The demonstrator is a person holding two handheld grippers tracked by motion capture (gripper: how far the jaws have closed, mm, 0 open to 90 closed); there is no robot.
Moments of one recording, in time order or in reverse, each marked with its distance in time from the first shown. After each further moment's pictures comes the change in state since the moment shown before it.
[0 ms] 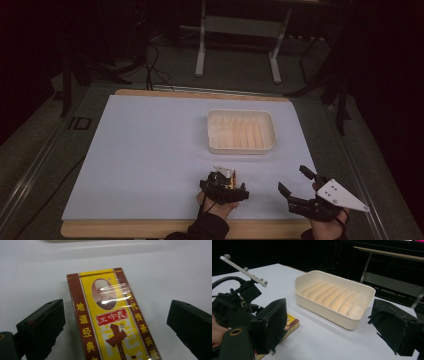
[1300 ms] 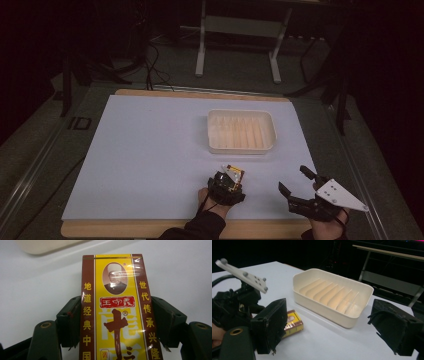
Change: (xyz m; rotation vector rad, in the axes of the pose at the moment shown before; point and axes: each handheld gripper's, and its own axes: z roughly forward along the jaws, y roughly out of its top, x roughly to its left) left arm -0.004 0.001 -0.002 0.006 -0.002 0.234; right arm -0.001 -0.001 0.001 0.013 -0.012 -0.009
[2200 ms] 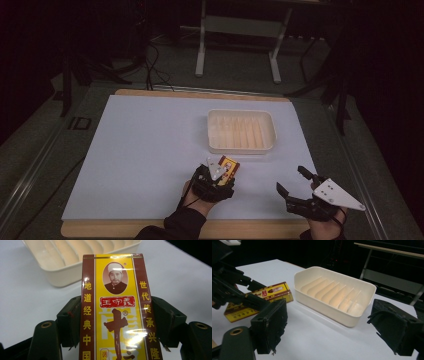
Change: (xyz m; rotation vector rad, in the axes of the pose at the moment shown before) left arm 0.037 0.008 -0.060 -0.166 -0.121 0.045; right arm 0.003 0.000 0.004 0.015 0.007 -0.003
